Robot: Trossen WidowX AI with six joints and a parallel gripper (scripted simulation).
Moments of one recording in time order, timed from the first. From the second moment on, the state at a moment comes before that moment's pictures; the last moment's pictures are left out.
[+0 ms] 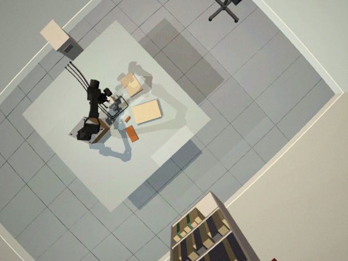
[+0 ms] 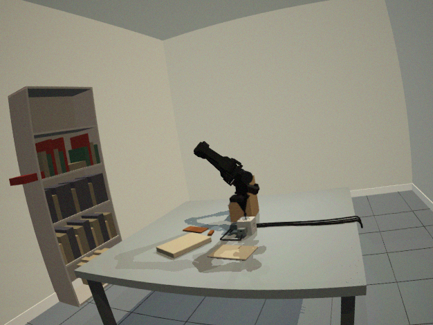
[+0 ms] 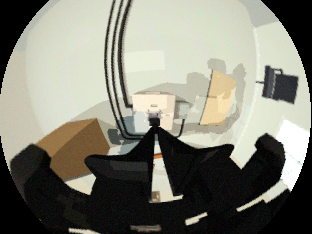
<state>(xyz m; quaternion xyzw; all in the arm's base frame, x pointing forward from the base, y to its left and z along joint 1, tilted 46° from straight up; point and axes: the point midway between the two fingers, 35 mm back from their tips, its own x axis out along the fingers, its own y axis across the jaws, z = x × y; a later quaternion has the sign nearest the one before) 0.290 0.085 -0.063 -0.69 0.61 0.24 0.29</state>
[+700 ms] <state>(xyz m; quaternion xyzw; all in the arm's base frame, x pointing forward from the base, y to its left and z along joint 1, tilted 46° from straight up) 0.290 0.083 -0.064 -0.69 0.61 0.24 0.29</state>
